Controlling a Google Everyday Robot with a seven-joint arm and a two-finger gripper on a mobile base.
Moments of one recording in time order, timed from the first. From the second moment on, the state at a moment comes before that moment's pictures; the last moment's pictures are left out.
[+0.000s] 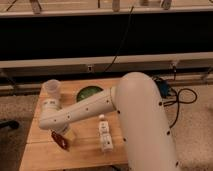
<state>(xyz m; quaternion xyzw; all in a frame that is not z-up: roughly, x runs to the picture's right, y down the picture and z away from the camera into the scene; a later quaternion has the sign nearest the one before) -0.231 0.240 0.815 -0.24 -0.13 -0.39 0.88</state>
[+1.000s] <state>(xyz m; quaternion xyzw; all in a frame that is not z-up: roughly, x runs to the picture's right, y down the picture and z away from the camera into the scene) -0.272 0.260 0.777 -0.26 -0.17 -0.59 0.74</state>
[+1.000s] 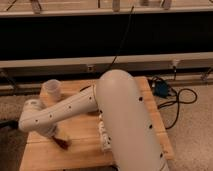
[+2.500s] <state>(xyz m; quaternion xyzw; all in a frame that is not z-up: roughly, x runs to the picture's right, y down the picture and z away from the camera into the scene) -0.259 0.280 0.777 -0.23 -0.27 -0.66 0.66</state>
